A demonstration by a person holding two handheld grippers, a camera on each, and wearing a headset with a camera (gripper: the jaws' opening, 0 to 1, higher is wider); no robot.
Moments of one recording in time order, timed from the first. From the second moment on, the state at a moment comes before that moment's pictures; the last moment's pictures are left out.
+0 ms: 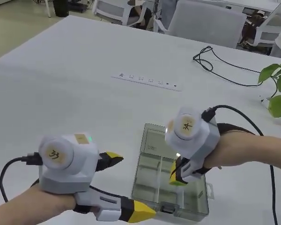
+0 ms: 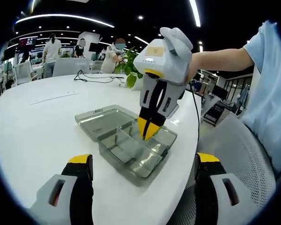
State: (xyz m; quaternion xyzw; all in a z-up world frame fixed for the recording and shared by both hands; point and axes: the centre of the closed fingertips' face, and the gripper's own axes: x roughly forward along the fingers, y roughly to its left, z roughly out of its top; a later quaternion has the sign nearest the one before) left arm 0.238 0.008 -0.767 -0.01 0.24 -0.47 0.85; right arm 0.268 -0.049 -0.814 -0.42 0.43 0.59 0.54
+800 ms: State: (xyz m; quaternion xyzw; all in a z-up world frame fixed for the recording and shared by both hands) left arm 0.237 0.008 -0.765 -0.01 0.25 -0.47 0.85; right arm 0.263 -0.036 -0.788 -0.35 0.36 0.63 0.59
